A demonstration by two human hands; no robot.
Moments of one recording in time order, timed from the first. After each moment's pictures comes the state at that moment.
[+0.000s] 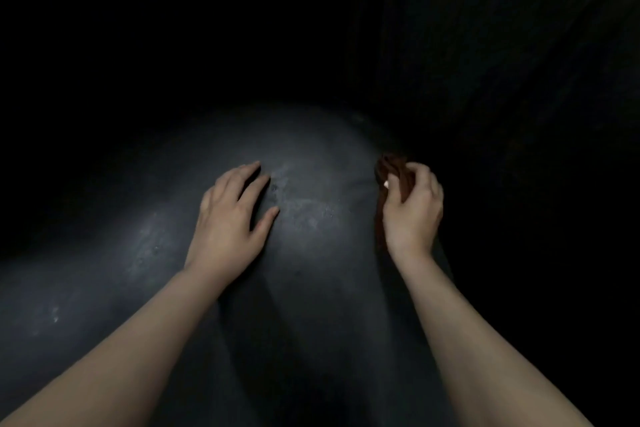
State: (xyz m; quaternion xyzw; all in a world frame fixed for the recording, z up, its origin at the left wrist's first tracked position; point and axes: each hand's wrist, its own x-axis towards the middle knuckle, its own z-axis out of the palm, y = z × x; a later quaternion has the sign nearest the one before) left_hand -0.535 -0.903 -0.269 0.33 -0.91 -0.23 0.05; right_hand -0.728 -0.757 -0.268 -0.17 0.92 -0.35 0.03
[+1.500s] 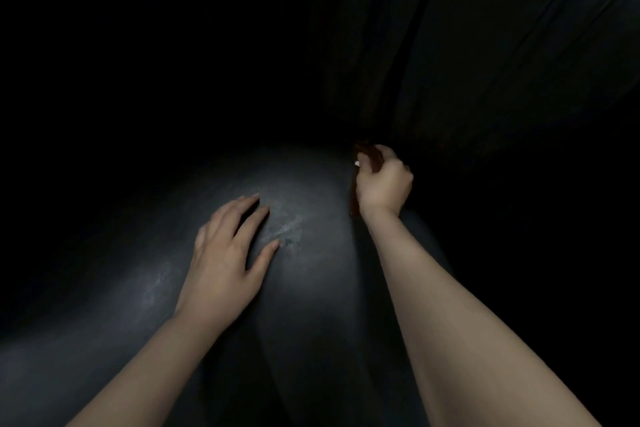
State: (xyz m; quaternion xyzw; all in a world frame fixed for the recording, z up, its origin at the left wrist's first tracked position) left_hand -0.537 -0.946 -0.279 0.30 -0.92 -0.25 0.09; right_hand -0.763 -0.880 -0.275 -0.08 0.93 -0.34 0.09
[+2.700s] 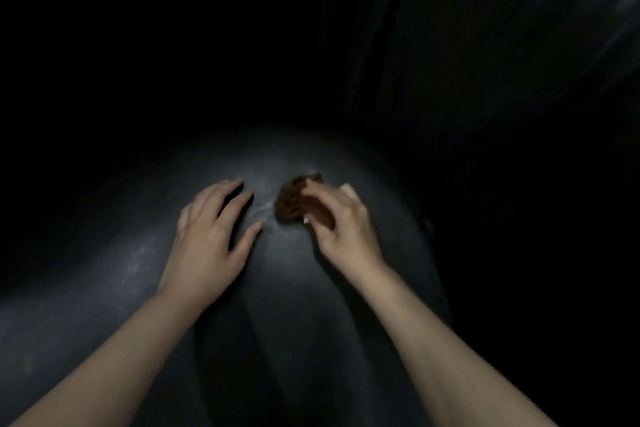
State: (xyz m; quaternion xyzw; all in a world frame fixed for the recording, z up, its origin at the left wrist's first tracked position) left_hand -0.532 -0.932 -0.274 0.32 -0.92 -0.23 0.08; right_hand -0.705 -0.805 -0.274 -0.47 0.80 -0.36 0.14
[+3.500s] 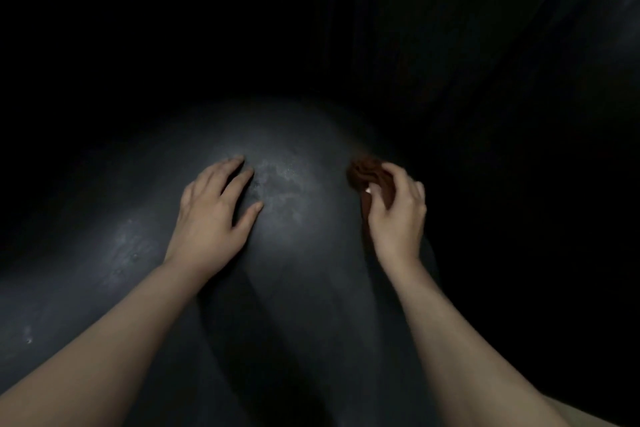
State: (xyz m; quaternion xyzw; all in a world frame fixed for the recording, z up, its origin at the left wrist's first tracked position) left_hand -0.537 -0.915 -0.278 0.29 -0.93 -0.24 0.04; right_hand -0.714 -0.734 -0.272 -0.21 0.91 -0.35 0.01
